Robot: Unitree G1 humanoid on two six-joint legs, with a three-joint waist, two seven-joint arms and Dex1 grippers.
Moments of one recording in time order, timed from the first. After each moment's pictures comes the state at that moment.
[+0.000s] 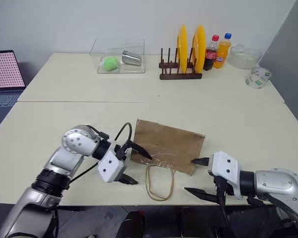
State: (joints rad) left arm -0.50 0.70 -0.31 0.14 -0.18 -0.70 -1.56; right arm 0.04 -0.86 0.02 -0.96 0.50 0.88 0.74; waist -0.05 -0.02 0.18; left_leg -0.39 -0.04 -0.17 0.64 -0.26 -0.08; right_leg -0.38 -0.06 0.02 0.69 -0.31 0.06
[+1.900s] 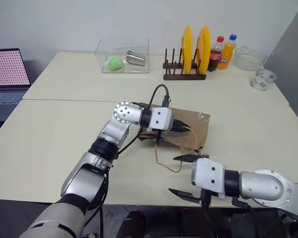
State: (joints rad) left arm -0.90 0.33 -0.34 0.51 -0.13 -0.40 -1.31; right arm -0.32 -1.12 0.55 -0.96 0.58 0.60 0.32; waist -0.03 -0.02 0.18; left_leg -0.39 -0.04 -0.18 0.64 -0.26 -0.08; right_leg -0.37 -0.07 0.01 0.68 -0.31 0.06
